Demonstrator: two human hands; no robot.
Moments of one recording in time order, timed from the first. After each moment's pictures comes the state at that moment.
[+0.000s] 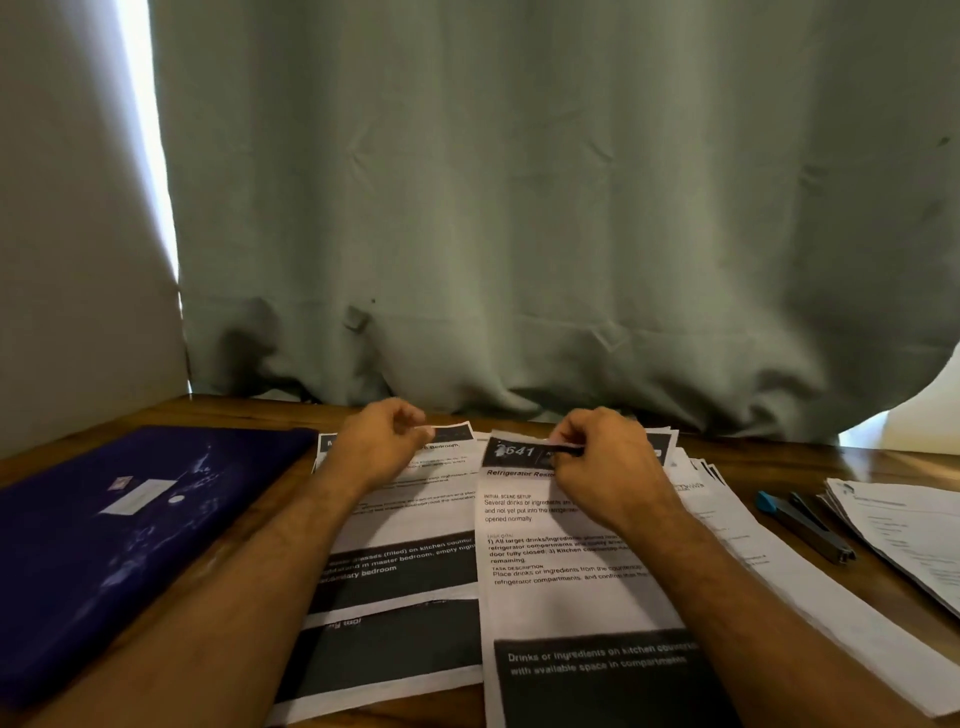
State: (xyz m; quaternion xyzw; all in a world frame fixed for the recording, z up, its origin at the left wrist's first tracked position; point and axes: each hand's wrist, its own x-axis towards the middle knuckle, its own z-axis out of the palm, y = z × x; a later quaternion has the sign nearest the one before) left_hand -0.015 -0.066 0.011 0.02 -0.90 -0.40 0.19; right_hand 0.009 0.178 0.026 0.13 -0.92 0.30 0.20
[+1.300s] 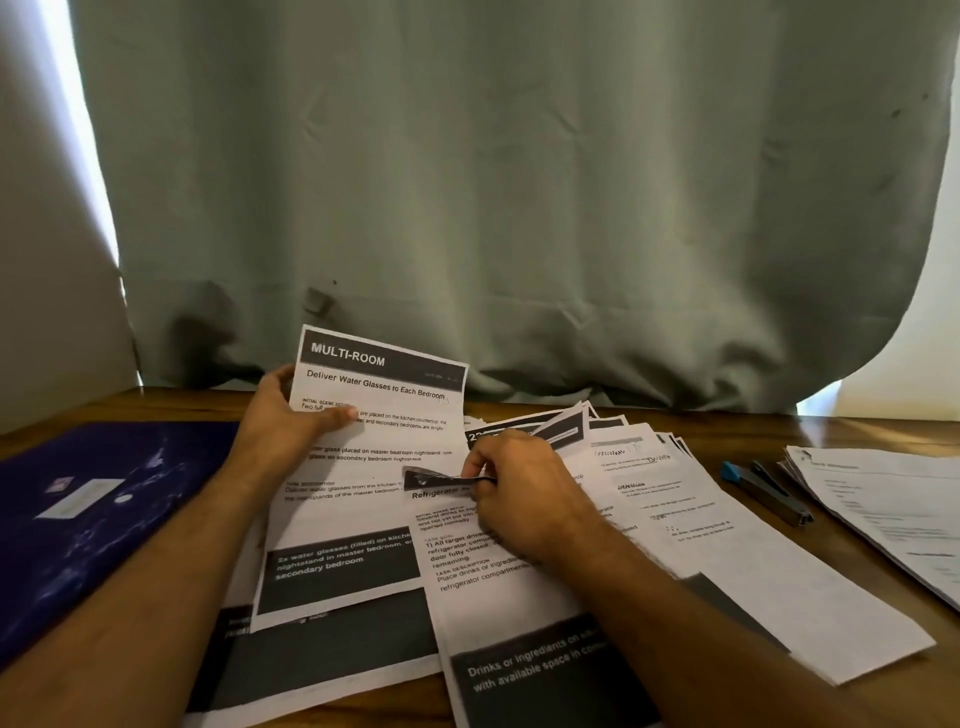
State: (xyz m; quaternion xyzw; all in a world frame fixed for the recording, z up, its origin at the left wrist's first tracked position) left_hand -0.014 -0.108 0.000 0.06 -0.76 -0.60 0.26; right_hand 0.017 0.140 -0.006 0.18 -0.94 0.27 0.12
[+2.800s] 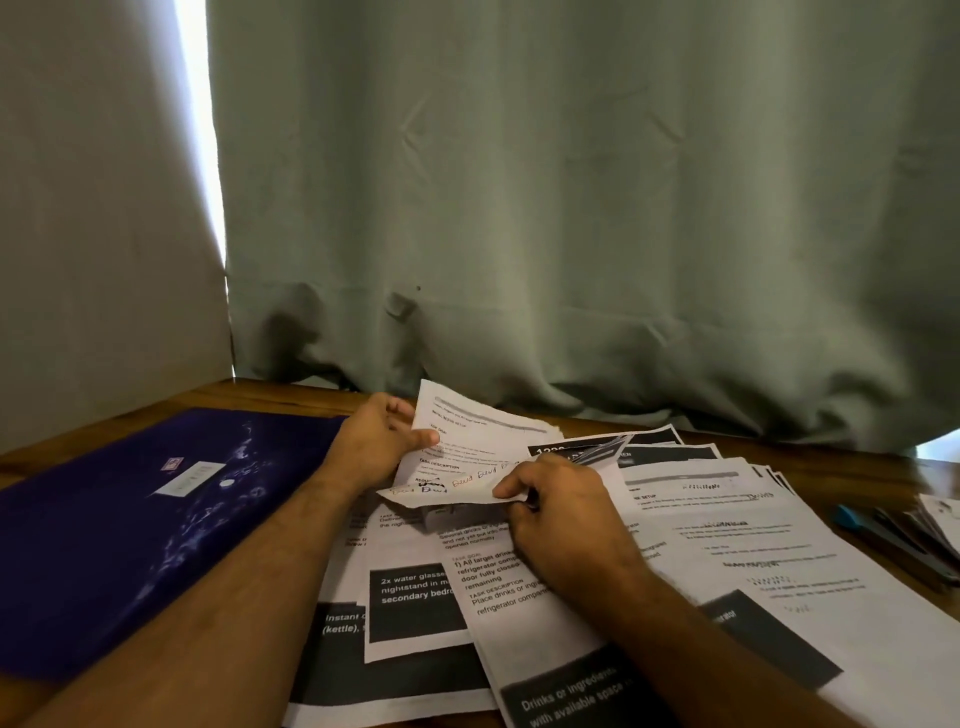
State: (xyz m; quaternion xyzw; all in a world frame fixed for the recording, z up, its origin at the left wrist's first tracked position) left_hand -0.030 -0.120 -0.013 0.06 -0.83 -0.52 0.19; right_hand 0.022 0.100 -0.021 0.19 -0.91 0.32 0.16
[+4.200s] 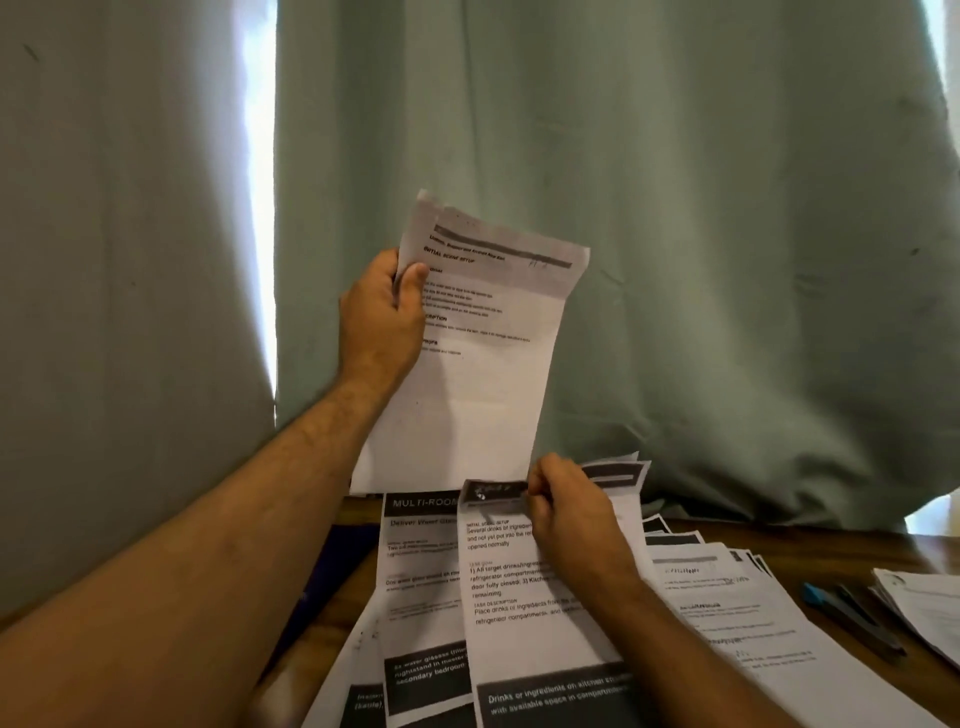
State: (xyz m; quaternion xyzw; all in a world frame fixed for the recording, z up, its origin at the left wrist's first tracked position) left_hand 0.073 -0.061 0.206 -0.15 -0.68 -0.37 0.62; right_hand 0.026 0.123 0.040 0.26 -0.81 0.39 0.35
